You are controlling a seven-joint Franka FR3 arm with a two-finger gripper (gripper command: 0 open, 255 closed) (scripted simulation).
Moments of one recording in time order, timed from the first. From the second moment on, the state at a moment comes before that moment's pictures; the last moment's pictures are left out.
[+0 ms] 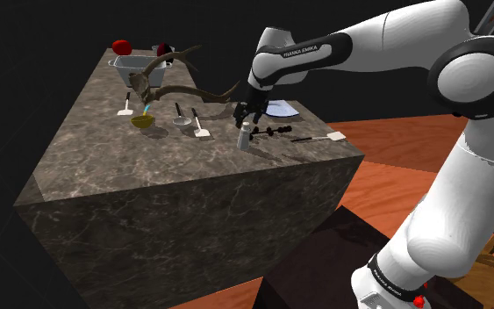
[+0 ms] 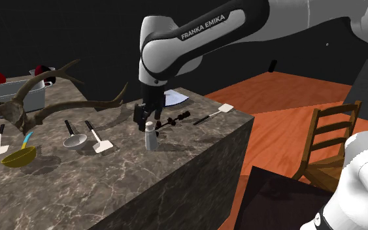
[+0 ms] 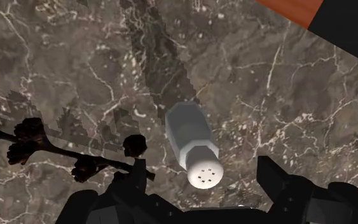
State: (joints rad) arm 0.07 0.13 -0.04 -1.89 0.10 2.16 -0.06
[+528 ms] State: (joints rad) arm 0.07 0.13 -0.04 -1.90 0.10 2.18 -0.06
